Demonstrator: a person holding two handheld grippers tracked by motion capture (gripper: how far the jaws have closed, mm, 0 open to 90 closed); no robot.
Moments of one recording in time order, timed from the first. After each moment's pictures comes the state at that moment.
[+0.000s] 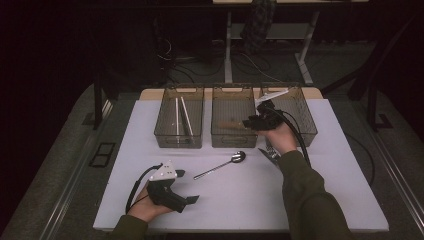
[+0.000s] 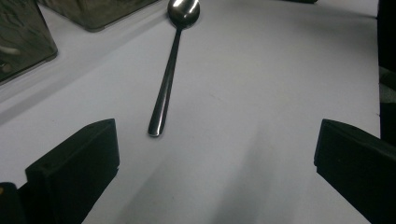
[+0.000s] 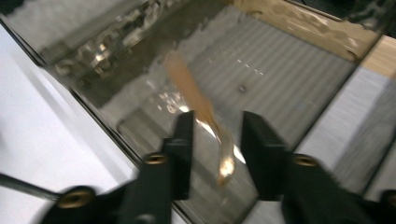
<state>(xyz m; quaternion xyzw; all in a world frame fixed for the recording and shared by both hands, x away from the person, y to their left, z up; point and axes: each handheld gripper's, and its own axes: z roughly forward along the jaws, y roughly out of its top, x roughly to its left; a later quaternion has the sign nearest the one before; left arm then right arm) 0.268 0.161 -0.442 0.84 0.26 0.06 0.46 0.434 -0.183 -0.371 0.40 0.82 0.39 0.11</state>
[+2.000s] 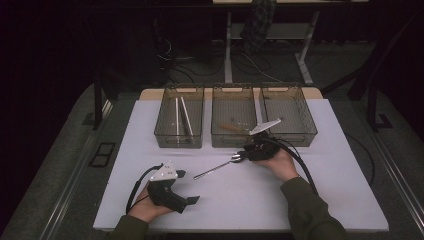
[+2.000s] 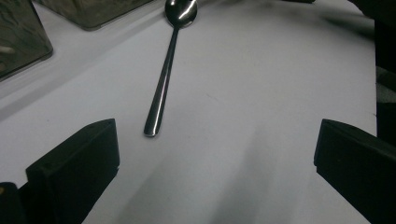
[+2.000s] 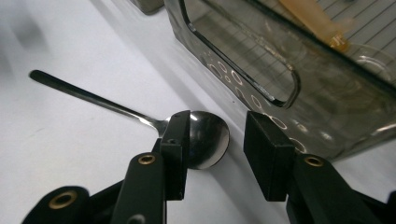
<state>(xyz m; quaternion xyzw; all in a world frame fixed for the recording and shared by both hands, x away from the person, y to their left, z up) 0.267 0.159 -0.443 0.85 0.26 0.05 0.46 0.385 -0.175 -0.434 0.35 0.86 0.36 0.05</state>
